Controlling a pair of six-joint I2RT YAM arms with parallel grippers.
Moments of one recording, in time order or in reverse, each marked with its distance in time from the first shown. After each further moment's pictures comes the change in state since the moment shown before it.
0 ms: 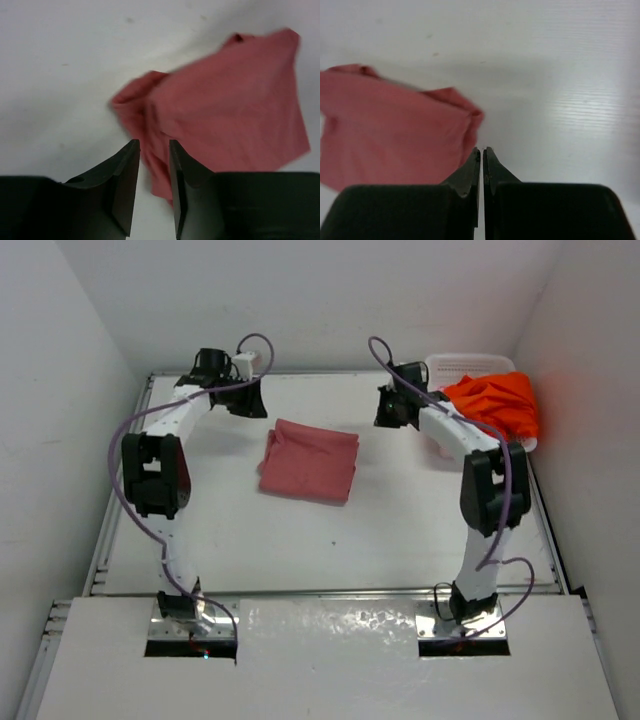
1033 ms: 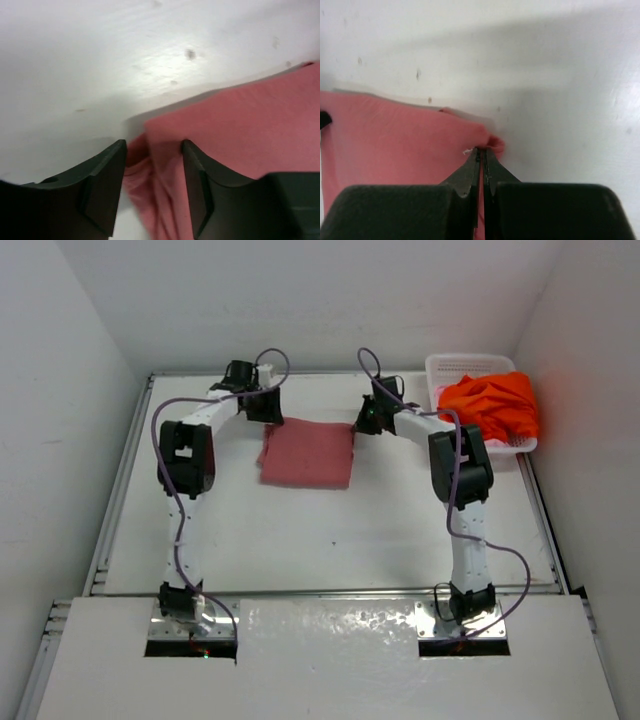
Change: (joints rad) left arm -0.086 0.304 0.177 0.074 -0.144 -0.118; right arm 0.039 0.262 0.031 0.254 -0.078 0.243
